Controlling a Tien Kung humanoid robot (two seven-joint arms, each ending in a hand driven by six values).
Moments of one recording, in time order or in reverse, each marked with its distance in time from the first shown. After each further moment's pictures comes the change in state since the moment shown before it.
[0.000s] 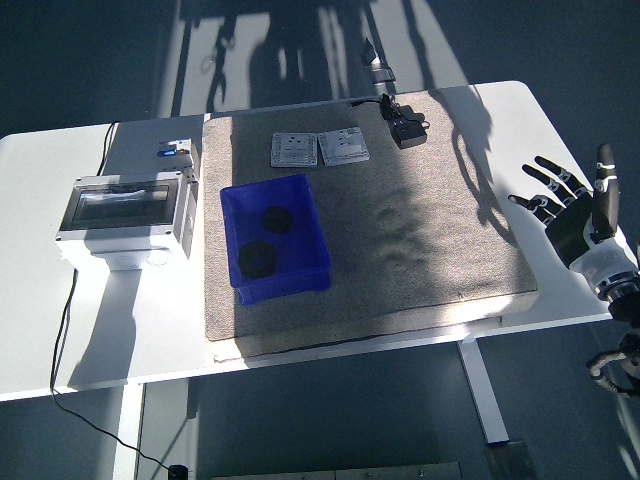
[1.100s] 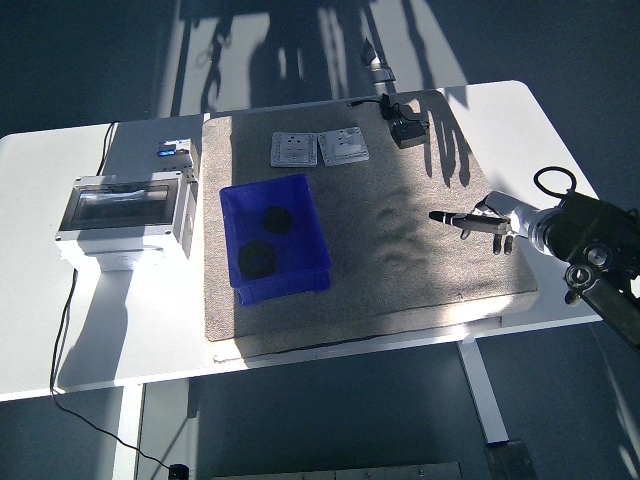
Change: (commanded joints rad) left arm -0.012 0.039 -0.030 0.000 0.020 -0.004 0.010; right arm 0.355 -0.041 -0.419 0.048 -0.996 0.233 -0.773
